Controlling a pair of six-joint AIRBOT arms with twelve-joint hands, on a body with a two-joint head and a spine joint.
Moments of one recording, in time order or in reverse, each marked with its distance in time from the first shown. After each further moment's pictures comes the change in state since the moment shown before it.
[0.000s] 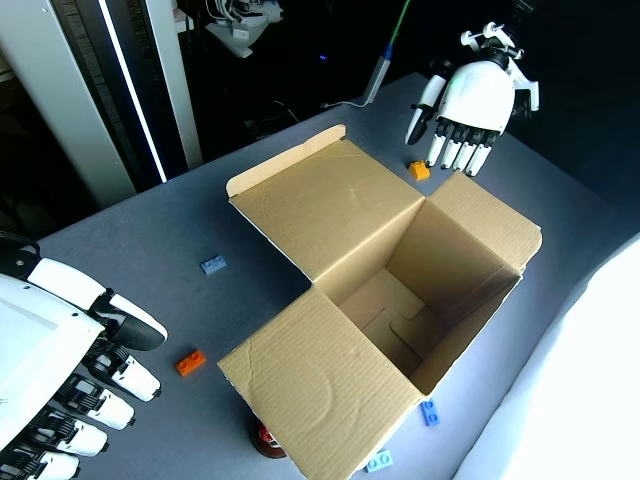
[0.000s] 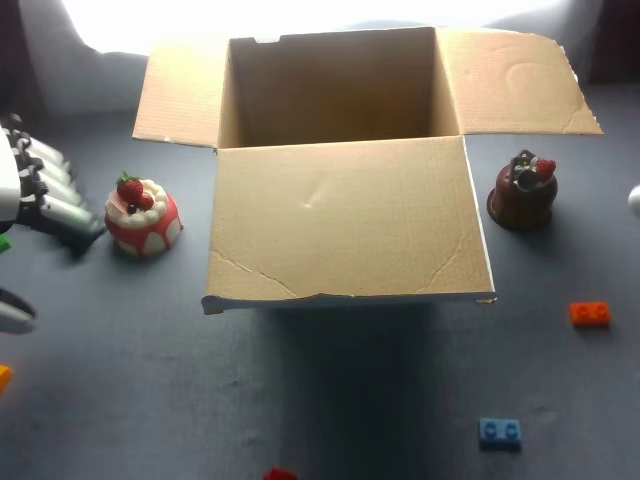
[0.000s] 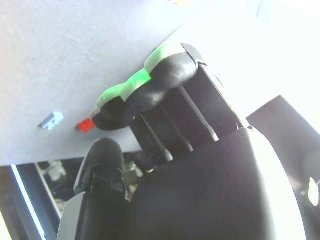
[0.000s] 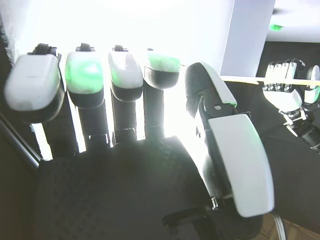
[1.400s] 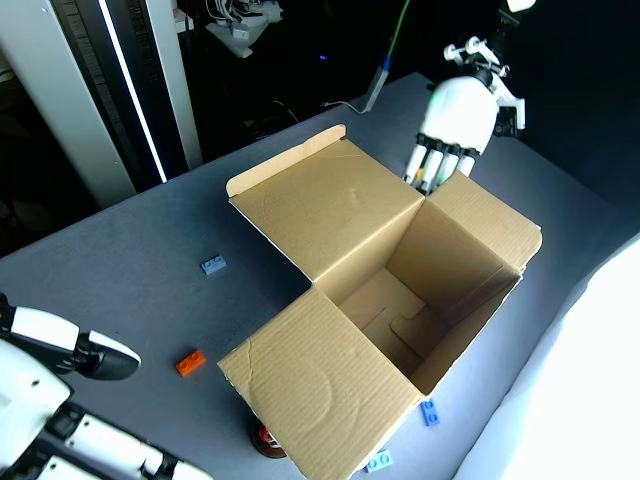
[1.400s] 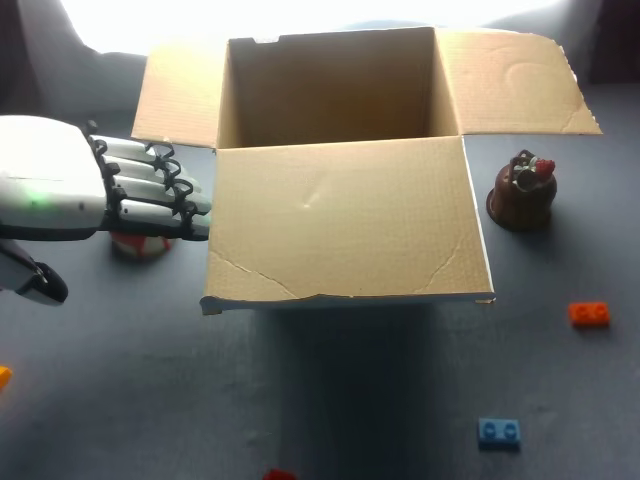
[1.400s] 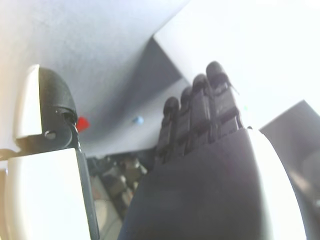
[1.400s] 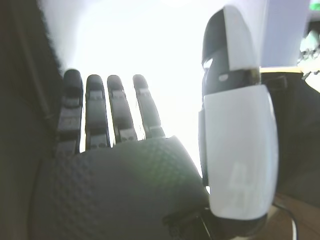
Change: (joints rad) left arm -0.049 -0.124 0.012 0.098 0.086 -0.076; right arm -0.032 -0.028 0.073 0.192 -0.021 0.053
